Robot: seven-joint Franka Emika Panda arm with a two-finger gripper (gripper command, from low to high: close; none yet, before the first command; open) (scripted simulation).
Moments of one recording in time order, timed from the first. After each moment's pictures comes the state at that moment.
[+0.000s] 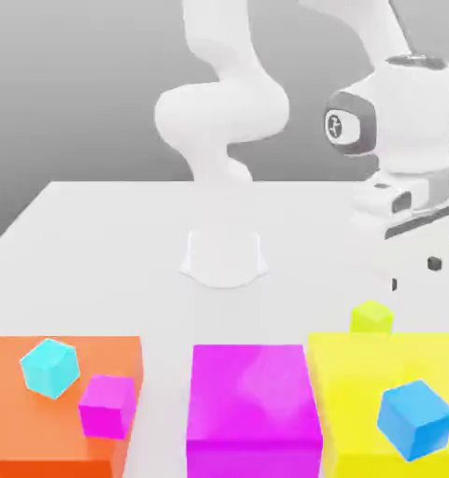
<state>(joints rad) 0.47 -0.14 0.36 -2.86 0.20 2.81 0.85</state>
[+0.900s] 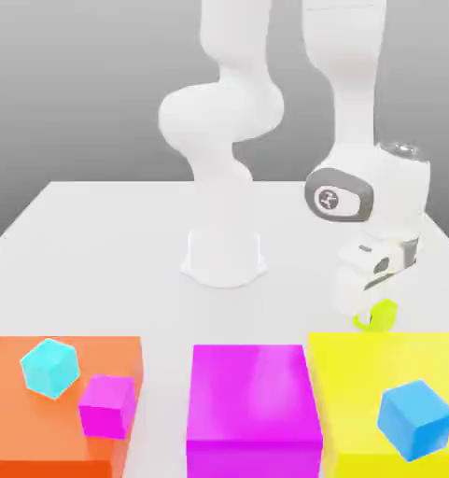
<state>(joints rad) 0.62 0.09 0.23 -2.91 -0.13 2.99 1.11</state>
